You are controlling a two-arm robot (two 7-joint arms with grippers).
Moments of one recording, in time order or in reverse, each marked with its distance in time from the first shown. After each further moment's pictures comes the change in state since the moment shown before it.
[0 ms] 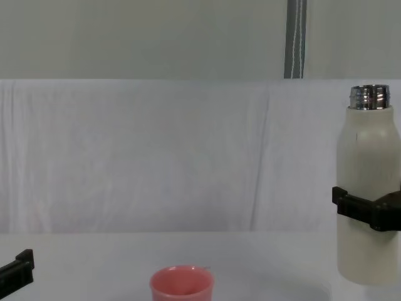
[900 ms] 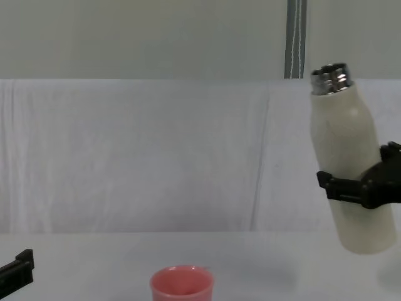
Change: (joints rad) left arm 0.000 0.000 0.000 0.000 0.000 0.000 0.000; right arm 0.095 0.108 -0.076 -0.029 -0.152 0.041 0.053
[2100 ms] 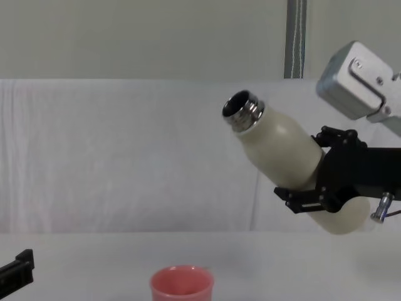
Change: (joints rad) left arm 0.000 0.000 0.000 0.000 0.000 0.000 0.000; right arm 0.159 0.100 -0.206 0.006 -0.316 0.018 0.070
